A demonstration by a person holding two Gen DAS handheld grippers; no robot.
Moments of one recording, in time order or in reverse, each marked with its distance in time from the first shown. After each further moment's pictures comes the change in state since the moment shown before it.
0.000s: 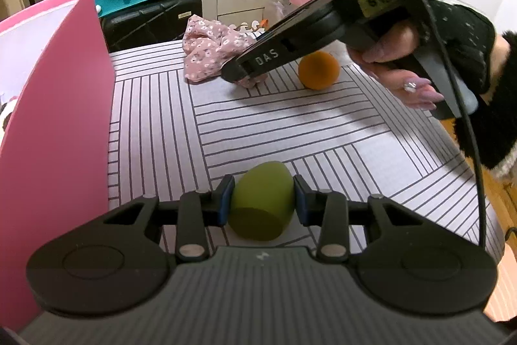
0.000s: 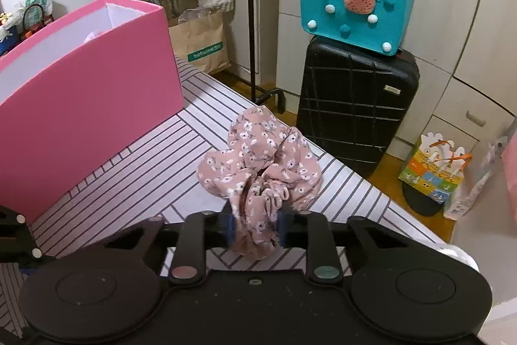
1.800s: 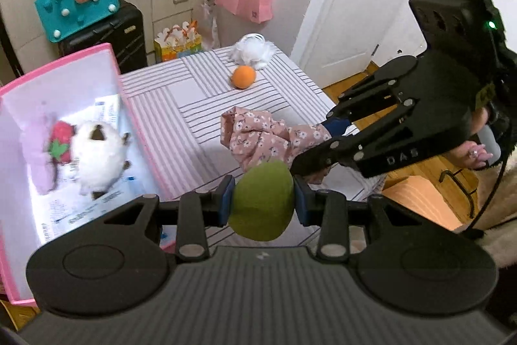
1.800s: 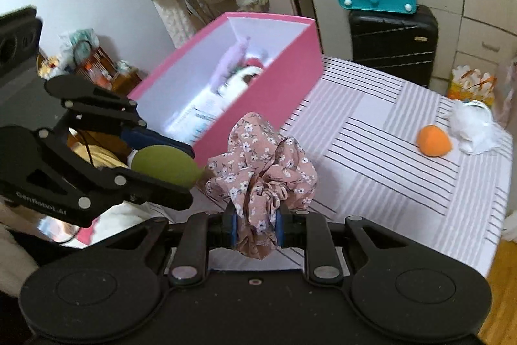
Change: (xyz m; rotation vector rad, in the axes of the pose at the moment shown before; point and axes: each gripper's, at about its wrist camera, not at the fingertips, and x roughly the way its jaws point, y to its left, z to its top) left arm -0.171 0.039 0.007 0.151 0.070 -0.271; right arm -0.172 0.131 -0.036 0.247 0.066 0.209
